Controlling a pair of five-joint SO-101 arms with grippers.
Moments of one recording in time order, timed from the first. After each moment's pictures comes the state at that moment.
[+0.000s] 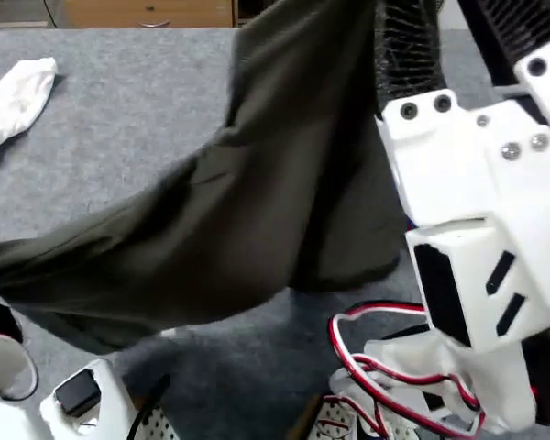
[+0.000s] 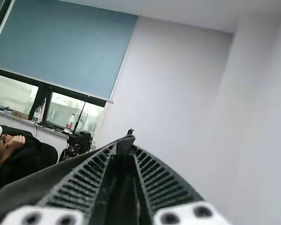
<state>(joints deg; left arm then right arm) -42.5 -54.6 -27.3 97.5 -1.5 -23.4 -6.4 -85.8 70.3 11.4</state>
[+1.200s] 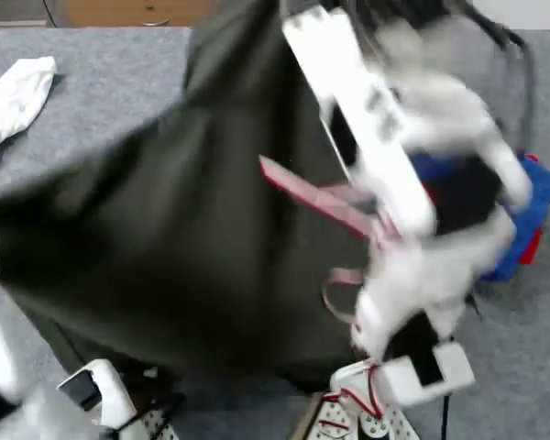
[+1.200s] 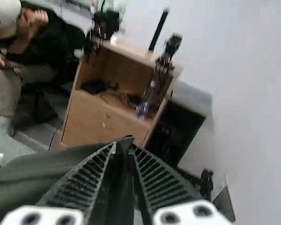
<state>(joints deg) -39.0 -59.3 18.2 60.8 9.5 -21.0 2.4 -58.9 68.2 11.7</state>
